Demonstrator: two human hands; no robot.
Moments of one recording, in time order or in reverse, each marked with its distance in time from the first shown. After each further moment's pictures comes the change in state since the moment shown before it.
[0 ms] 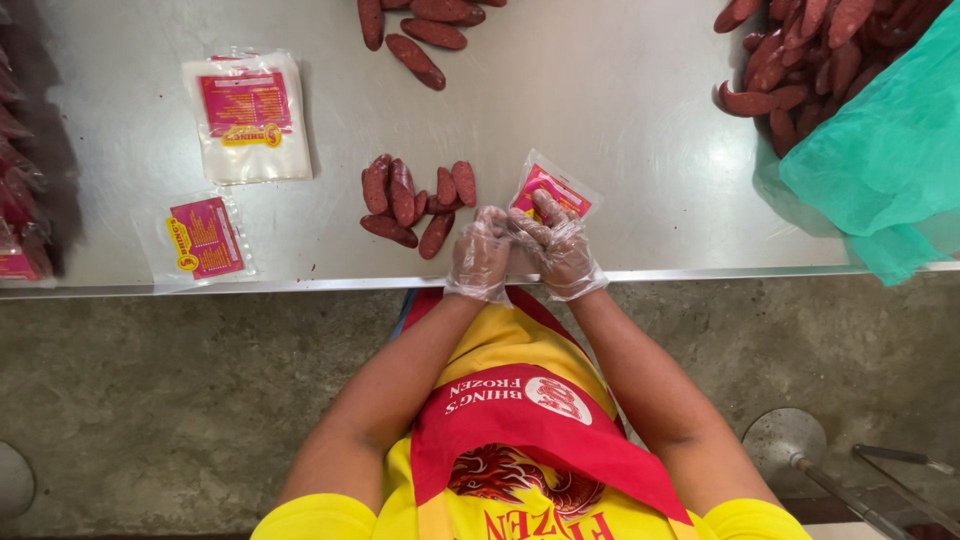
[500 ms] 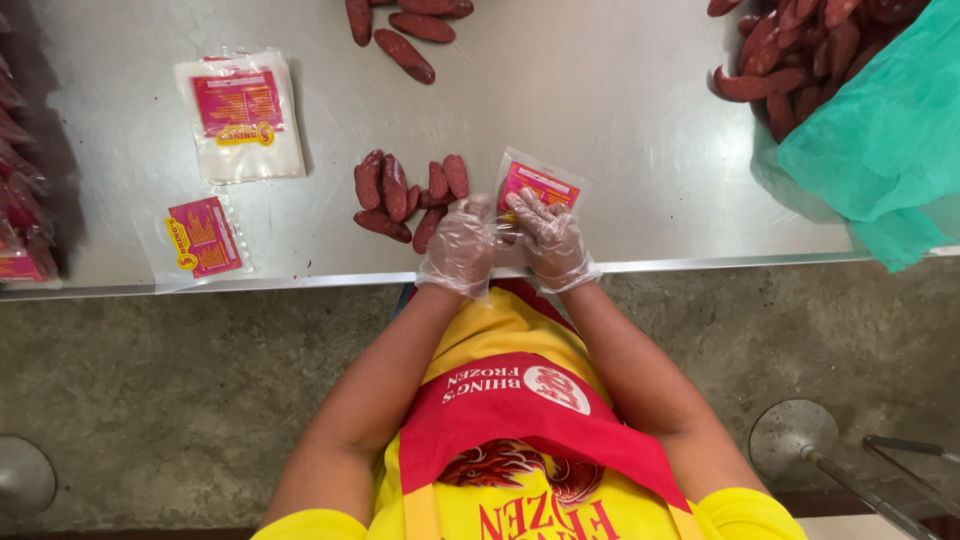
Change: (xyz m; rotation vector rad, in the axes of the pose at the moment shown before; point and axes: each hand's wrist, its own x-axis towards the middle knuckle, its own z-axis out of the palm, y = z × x) left_hand 0.005 0.002 -0.027 0.516 -0.156 0.352; right_hand -0.012 0.011 0.012 -0.034 -0.032 0.036
